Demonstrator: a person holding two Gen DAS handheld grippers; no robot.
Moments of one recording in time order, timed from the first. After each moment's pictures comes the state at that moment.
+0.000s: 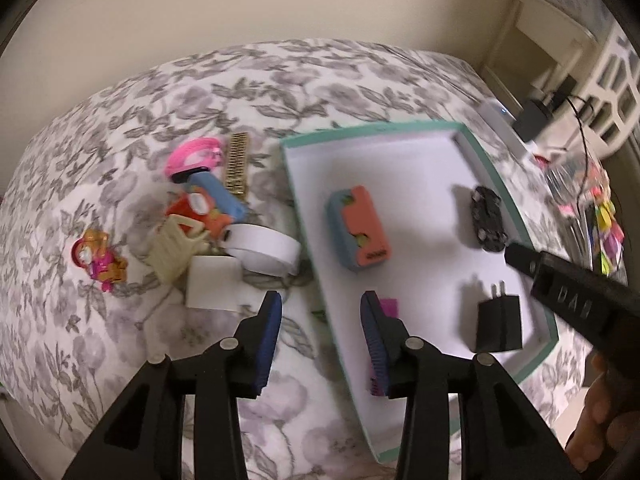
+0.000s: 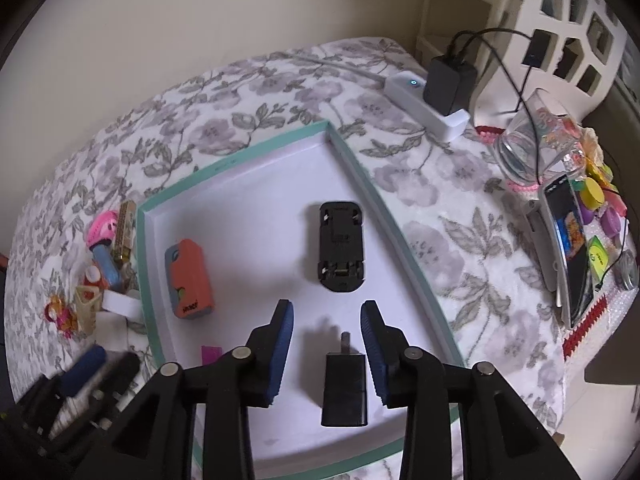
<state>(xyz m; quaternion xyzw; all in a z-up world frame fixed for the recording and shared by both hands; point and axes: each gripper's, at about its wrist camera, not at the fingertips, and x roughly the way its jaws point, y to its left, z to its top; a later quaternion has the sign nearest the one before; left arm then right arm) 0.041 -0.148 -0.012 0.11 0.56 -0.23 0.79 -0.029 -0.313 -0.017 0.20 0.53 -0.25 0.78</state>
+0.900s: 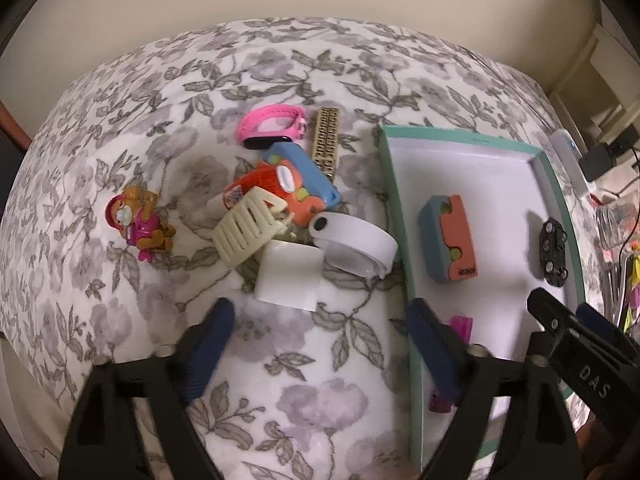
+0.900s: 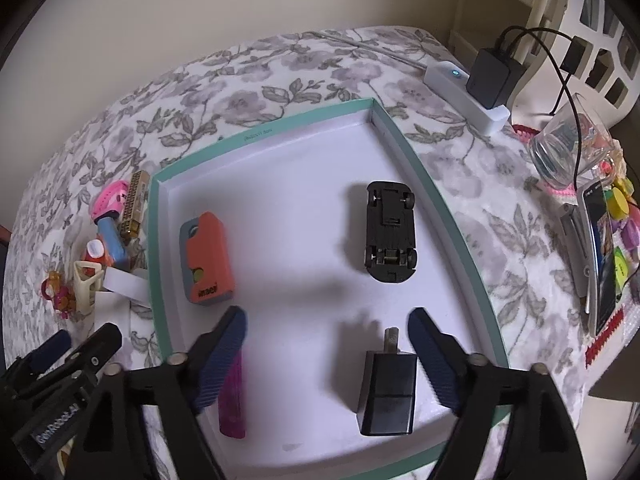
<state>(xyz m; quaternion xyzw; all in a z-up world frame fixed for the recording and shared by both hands) 0.074 -0.107 -0.033 0.08 0.59 -0.13 0.79 -0.014 -0.293 -0.036 0.19 0.54 -0.22 0.79</state>
